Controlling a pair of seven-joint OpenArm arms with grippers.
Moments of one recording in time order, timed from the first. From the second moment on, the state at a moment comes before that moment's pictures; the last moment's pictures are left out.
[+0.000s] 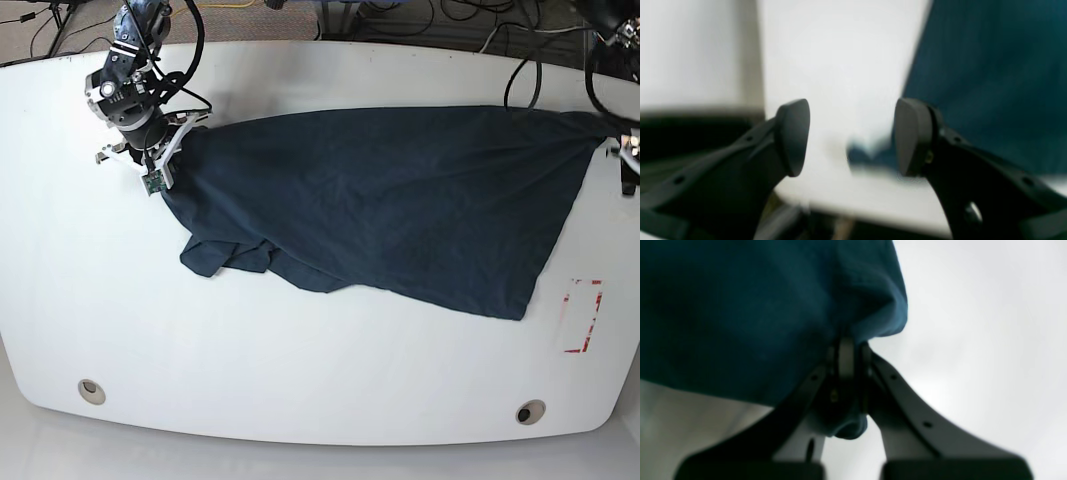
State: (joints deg) left arm 4.5 -25.0 -45.7 107.3 -23.8 -42.0 72.9; right arm -16.3 1.4 25.6 109.1 0.4 40.2 -48.3
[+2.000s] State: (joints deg) left arm -39.8 -18.7 -19.0 22.6 -4.6 -35.9 26.0; right arm -13.0 0.1 25.6 109.1 0.6 40.2 -48.4
